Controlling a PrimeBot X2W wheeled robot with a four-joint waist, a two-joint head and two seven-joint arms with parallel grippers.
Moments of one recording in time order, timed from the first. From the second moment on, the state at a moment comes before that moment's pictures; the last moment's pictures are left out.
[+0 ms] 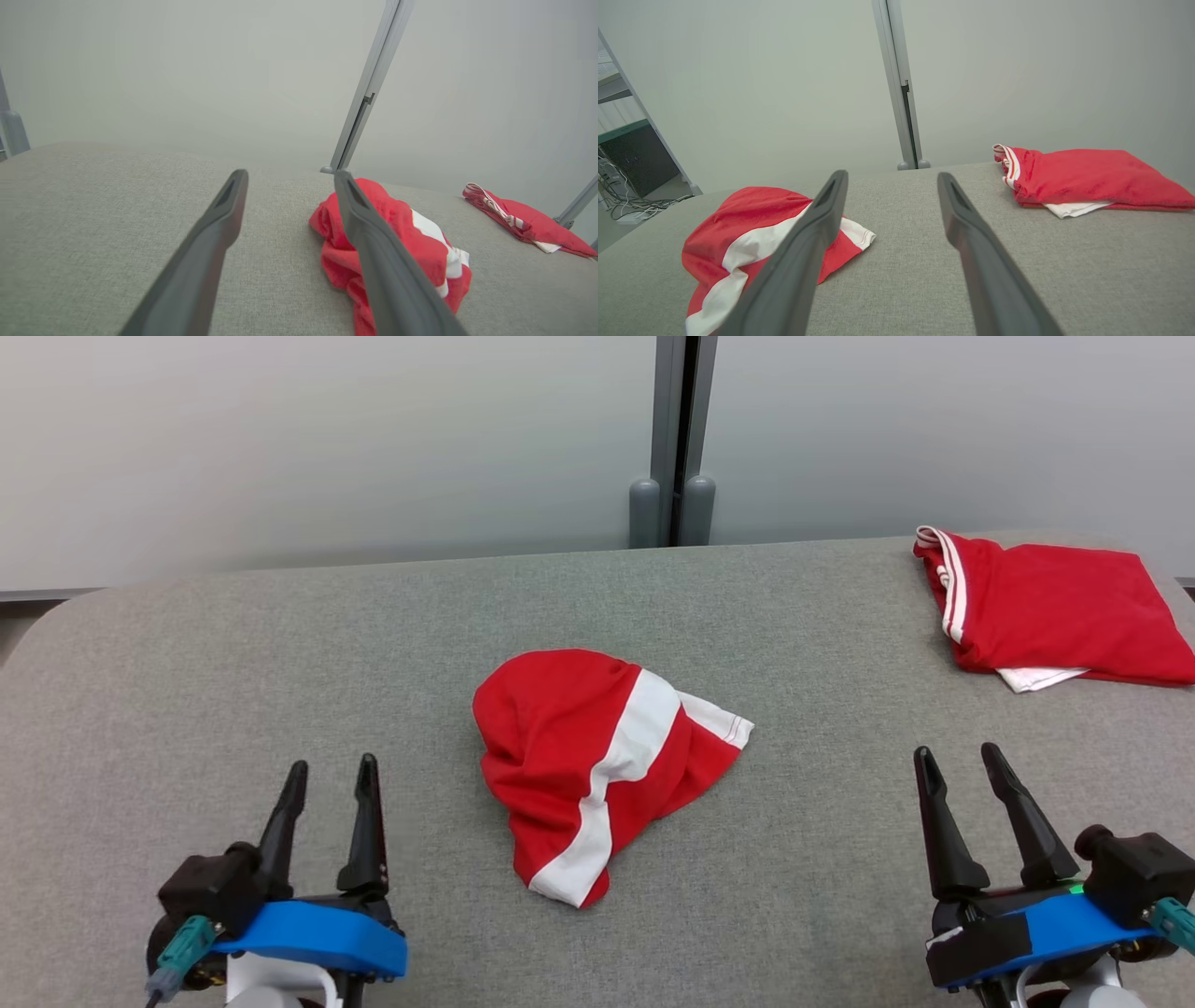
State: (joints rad) left arm -0.12 0.19 -0.26 0.28 -0.51 -0.01 -0.26; right arm -0.04 -0.09 0.01 0.07 0.29 0.13 -0.14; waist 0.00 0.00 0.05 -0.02
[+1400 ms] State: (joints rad) left arm 0.00 0.22 -0.17 0.21 -0.34 0.01 -0.20; right arm 0.00 -0.06 -0.01 0.12 0.30 0.13 -0.16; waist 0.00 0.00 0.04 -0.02
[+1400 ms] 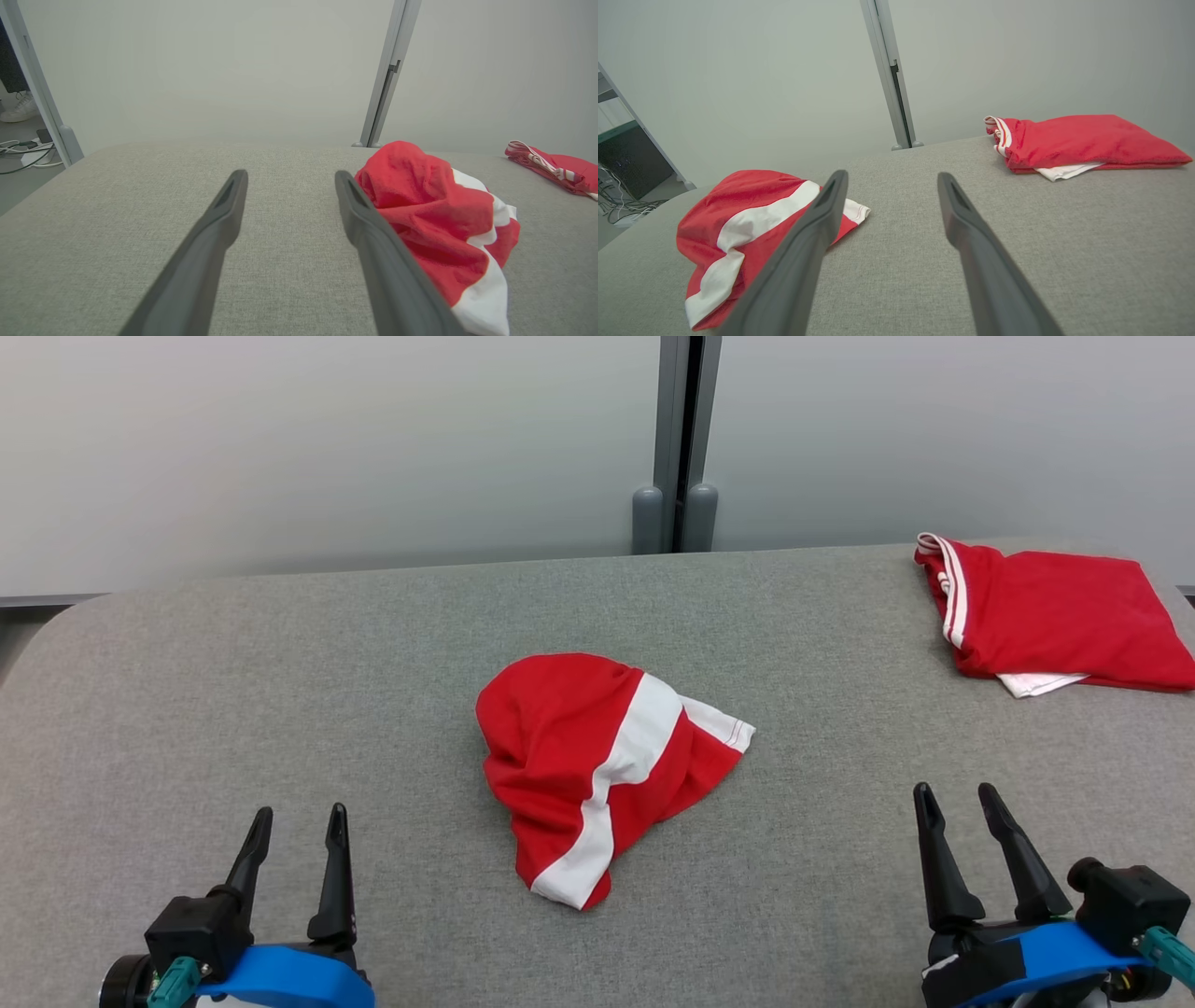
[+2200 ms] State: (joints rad) left arm -0.15 0.27 -0.21 0.17 -0.36 -0.03 -0.02; right arm -0.02 -0.05 0.03 0.10 0.30 0.13 -0.15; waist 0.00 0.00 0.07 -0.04
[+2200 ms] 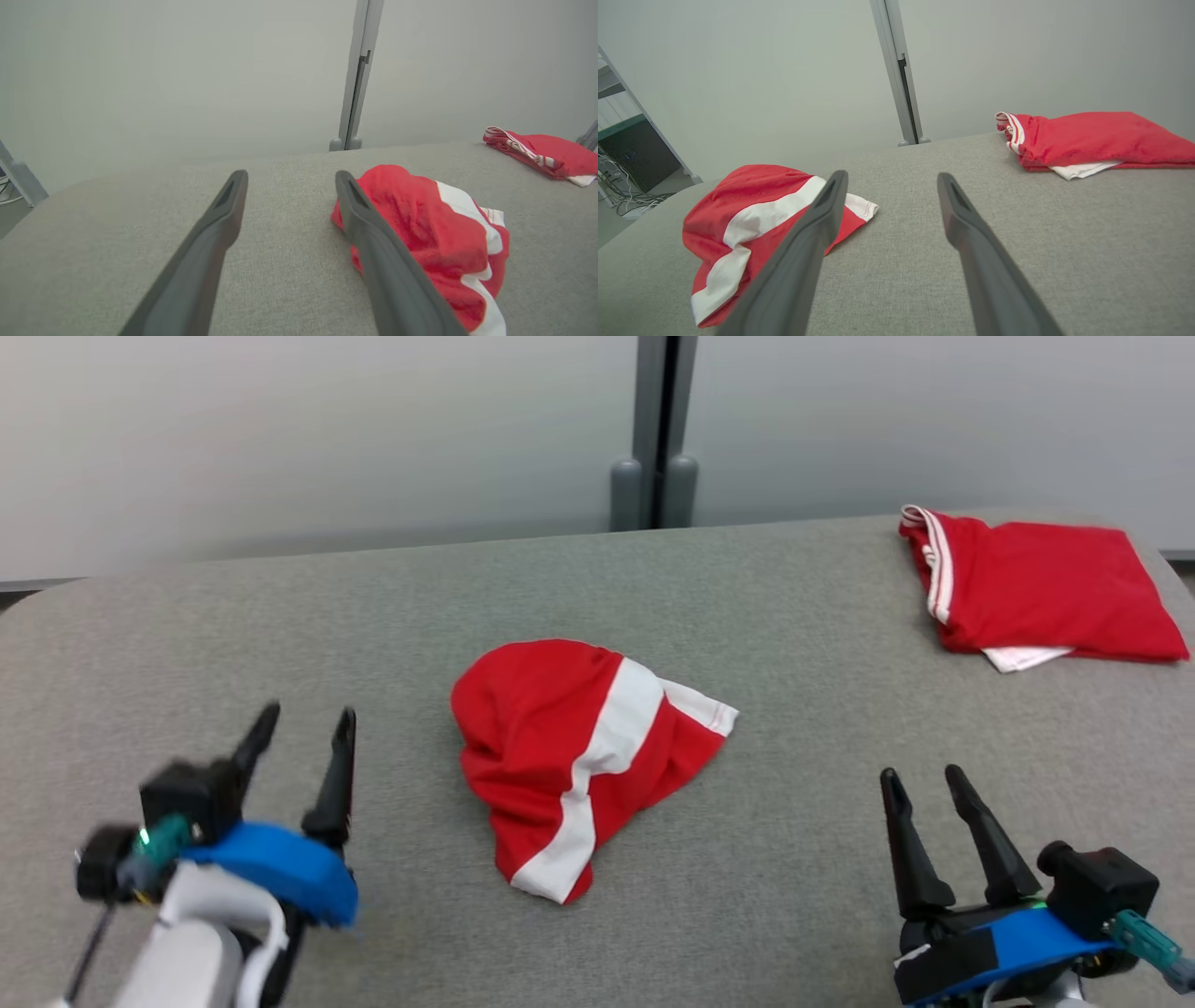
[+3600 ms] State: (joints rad) left arm -0.52 0.51 -0.32 0.06 -0.83 -0.12 0.73; right arm -0.16 -0.05 0.19 0.21 0.40 0.13 -0.26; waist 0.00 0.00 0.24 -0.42
